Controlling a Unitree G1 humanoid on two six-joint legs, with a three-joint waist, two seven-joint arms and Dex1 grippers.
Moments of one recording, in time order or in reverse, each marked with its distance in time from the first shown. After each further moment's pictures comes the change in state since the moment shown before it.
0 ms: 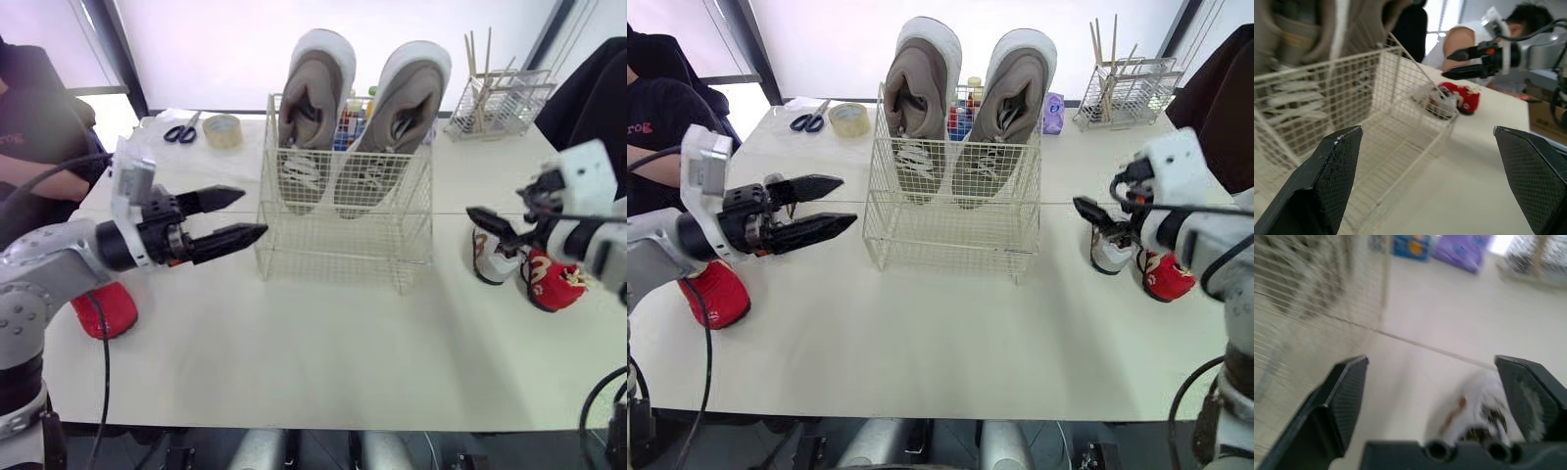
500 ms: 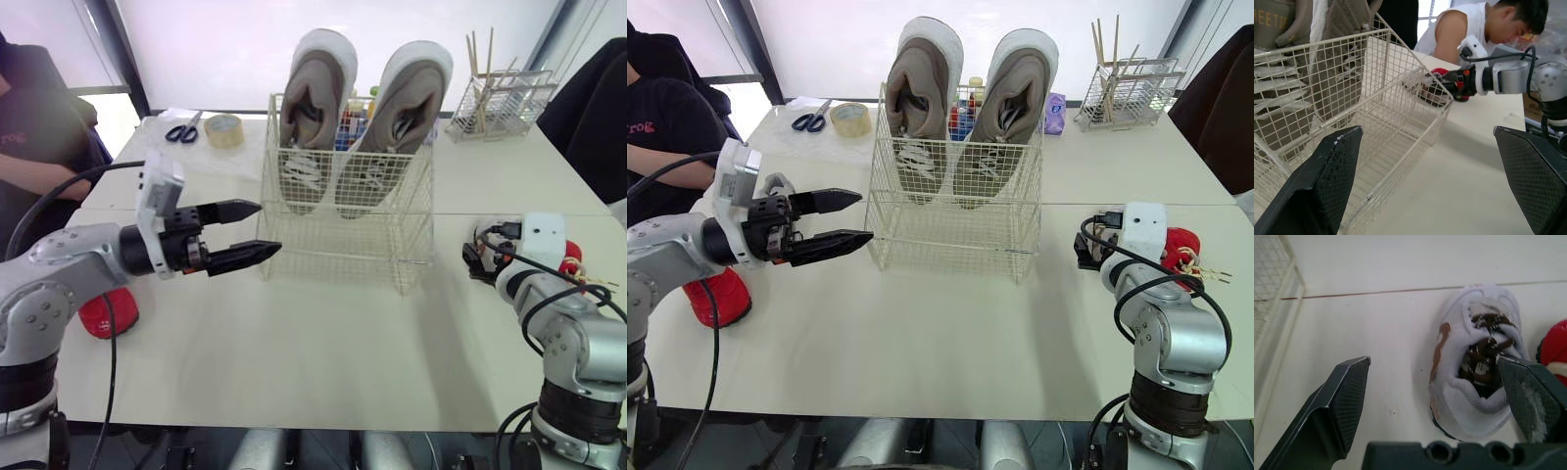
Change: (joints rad) left arm -0.016 -0.009 -0.047 -0.010 0.059 -0.024 0.003; right arm 0.065 0.283 0.038 0.153 -0.236 -0.184 -0.227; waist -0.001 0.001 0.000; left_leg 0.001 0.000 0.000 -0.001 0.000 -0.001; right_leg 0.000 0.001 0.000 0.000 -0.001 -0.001
